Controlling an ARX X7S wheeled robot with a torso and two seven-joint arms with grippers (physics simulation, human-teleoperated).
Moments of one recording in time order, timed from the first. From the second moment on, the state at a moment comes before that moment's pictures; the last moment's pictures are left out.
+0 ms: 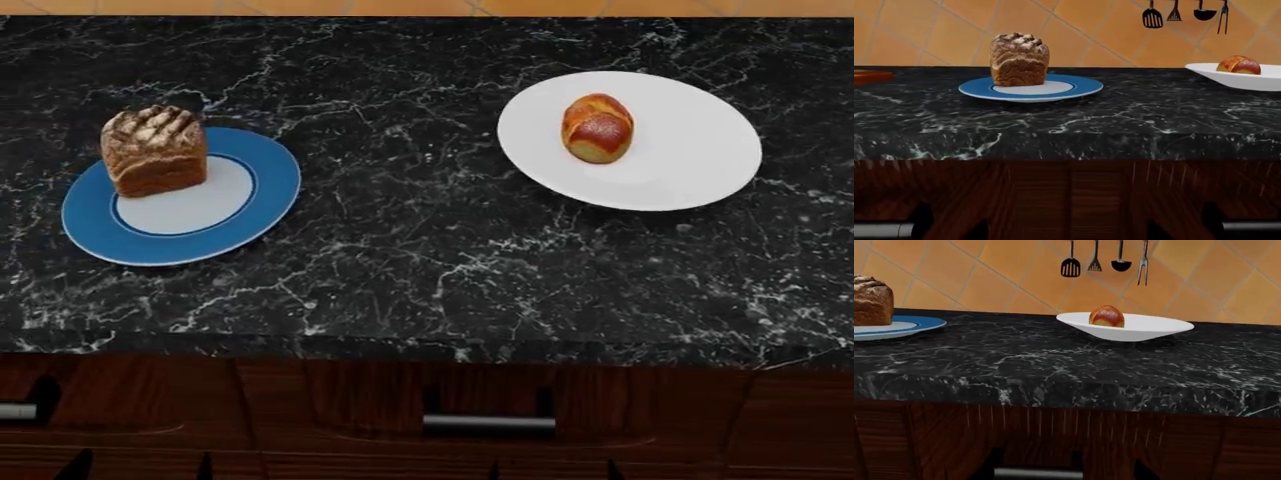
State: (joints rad) left arm 0.00 -0.14 0.16 0.00 -0.15 0.05 -0.14; right arm 0.00 0.14 -0.18 0.01 0.09 -0.08 0.16
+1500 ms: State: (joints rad) left arm -0.91 -1.09 0.20 0.74 -1.80 -0.91 -0.98; right arm 0.85 0.66 0.19 -0.80 1.67 1.38 1.03
